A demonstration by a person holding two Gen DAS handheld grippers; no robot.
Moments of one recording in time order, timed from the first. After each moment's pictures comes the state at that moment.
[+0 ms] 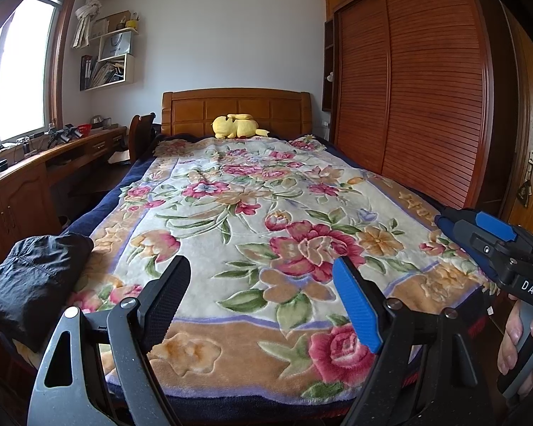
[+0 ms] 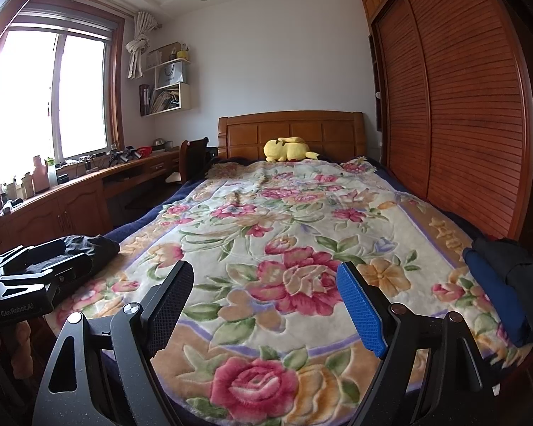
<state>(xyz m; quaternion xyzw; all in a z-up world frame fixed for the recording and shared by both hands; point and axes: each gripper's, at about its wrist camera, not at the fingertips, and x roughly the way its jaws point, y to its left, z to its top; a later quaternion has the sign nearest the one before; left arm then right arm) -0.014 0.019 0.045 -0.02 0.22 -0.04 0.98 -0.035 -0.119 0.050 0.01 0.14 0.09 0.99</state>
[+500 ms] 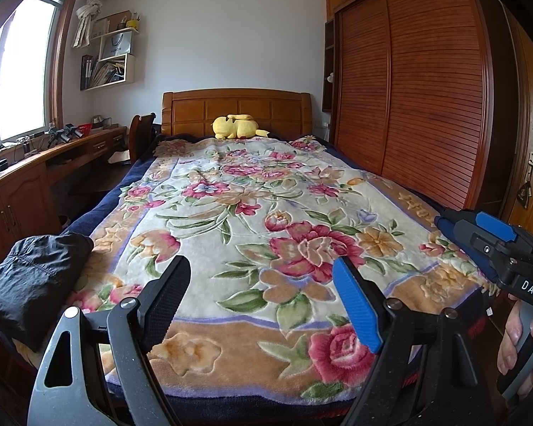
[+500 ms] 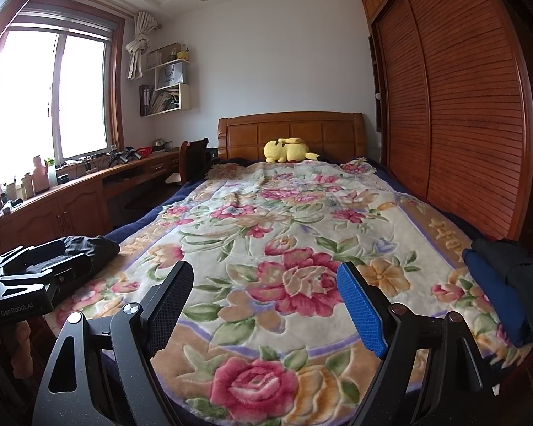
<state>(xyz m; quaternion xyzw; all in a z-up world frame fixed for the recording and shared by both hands) -0.014 0.019 0.046 -0.01 0.22 -0.04 0.98 -0.036 -0.119 0.049 0.01 0.14 0.09 0.99</state>
